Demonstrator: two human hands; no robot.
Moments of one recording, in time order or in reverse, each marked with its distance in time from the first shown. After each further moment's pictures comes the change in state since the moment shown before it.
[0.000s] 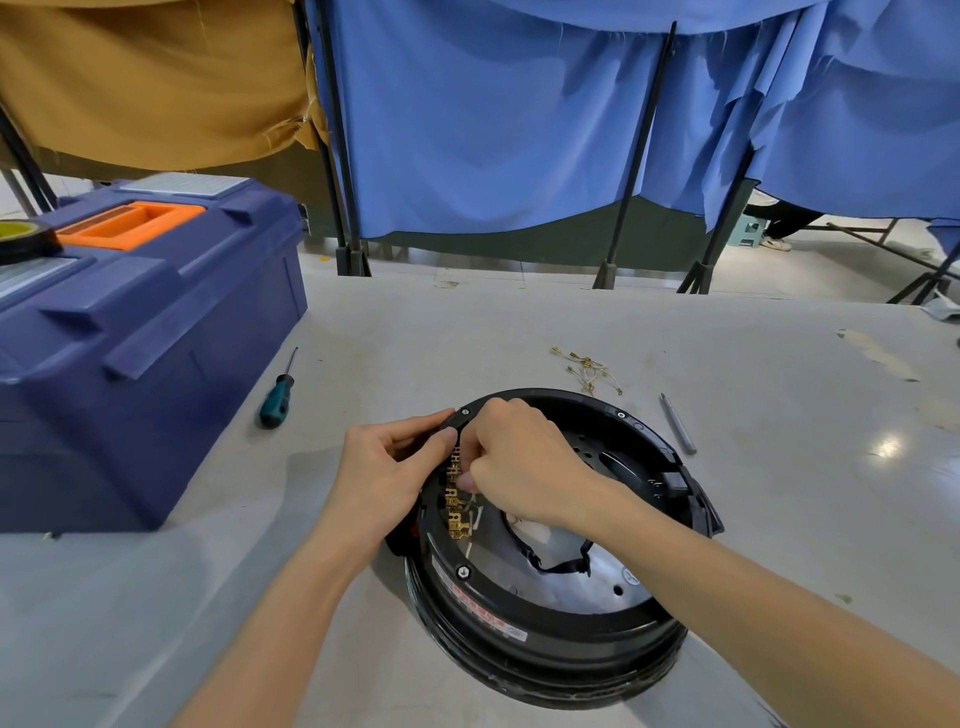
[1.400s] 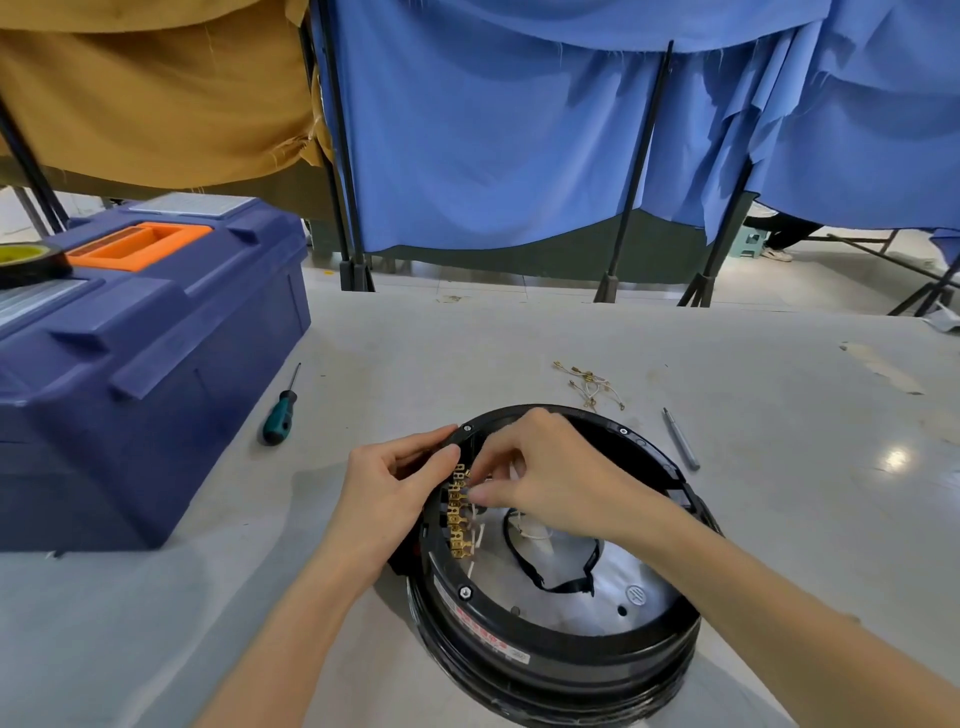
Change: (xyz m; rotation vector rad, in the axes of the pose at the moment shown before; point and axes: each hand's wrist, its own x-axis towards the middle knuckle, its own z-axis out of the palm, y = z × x) left_hand 0.001 -0.004 0.001 -0.014 -0.010 -0.024; right_hand -0.012 0.021 -0.016 0.267 -0.059 -0.083
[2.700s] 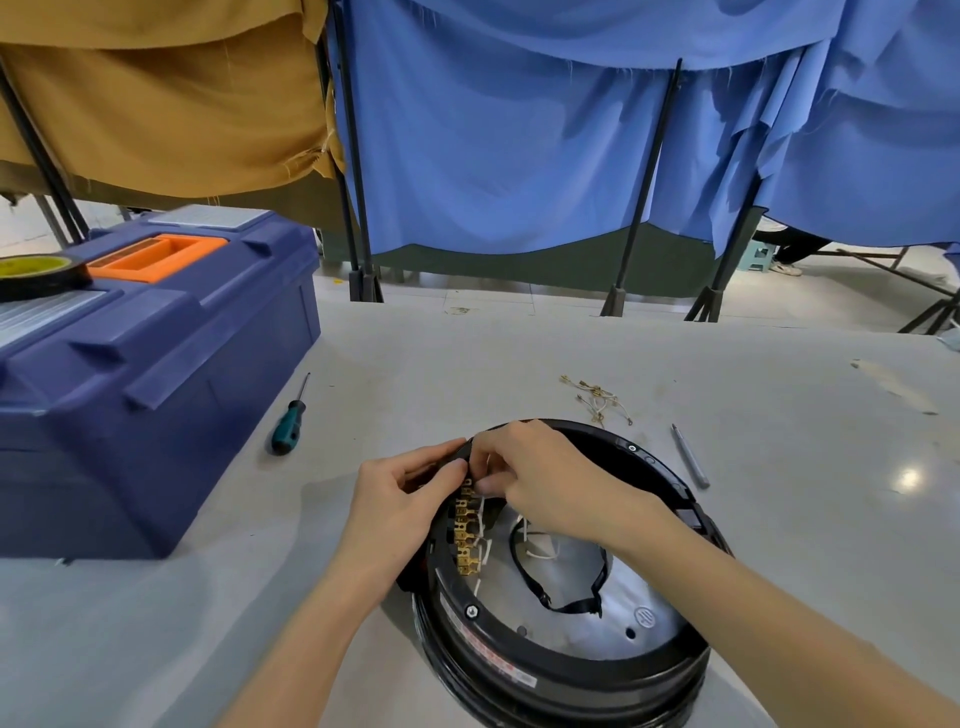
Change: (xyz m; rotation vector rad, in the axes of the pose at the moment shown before) left_hand -0.002 0.002 0.001 0.085 0.017 0.026; right_hand 0.023 0.003 0.004 -0.246 -0.060 -0.027
